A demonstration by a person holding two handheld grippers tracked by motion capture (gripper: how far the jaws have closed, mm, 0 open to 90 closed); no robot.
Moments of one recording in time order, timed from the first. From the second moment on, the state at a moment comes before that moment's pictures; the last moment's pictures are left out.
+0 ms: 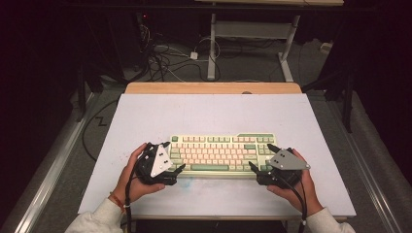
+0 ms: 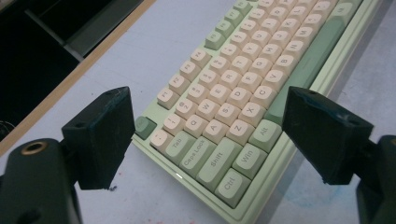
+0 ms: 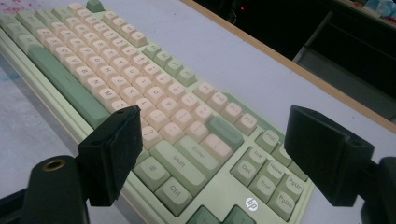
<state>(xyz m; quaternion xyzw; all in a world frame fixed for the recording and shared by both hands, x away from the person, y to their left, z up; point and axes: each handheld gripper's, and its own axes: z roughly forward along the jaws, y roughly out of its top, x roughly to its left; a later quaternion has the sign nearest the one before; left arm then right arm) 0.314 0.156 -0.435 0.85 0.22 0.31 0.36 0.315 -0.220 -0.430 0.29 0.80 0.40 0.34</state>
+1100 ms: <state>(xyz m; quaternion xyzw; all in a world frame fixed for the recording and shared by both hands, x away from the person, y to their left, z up) 0.302 0.198 -0.465 0.86 0.25 0.29 0.33 0.309 -0.260 -0.442 0.33 0.79 0.38 0.35</state>
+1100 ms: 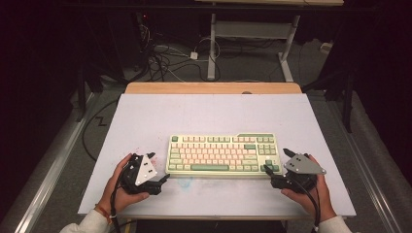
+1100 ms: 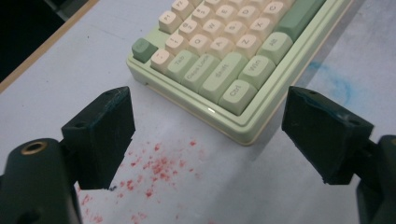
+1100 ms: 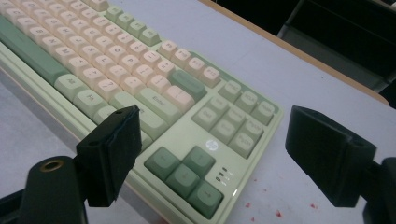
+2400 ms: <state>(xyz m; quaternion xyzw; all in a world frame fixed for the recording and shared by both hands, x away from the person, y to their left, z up) 0.297 0.230 -0.490 0.87 0.29 0.26 0.31 0.285 -0.300 -0.472 0.39 0.78 0.35 0.35</state>
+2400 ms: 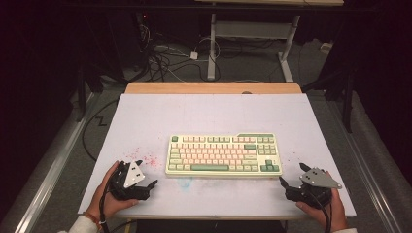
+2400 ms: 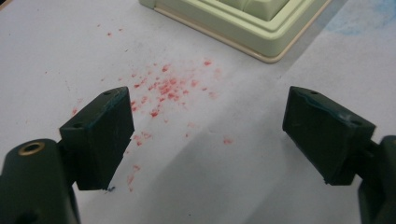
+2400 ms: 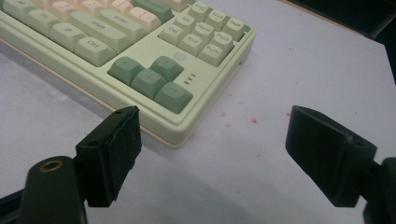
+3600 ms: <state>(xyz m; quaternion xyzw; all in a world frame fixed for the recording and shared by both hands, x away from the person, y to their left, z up) 0.296 0.225 -0.486 0.87 0.28 0.27 0.31 0.284 -0.300 -0.469 0.38 0.77 0.37 0.36</state>
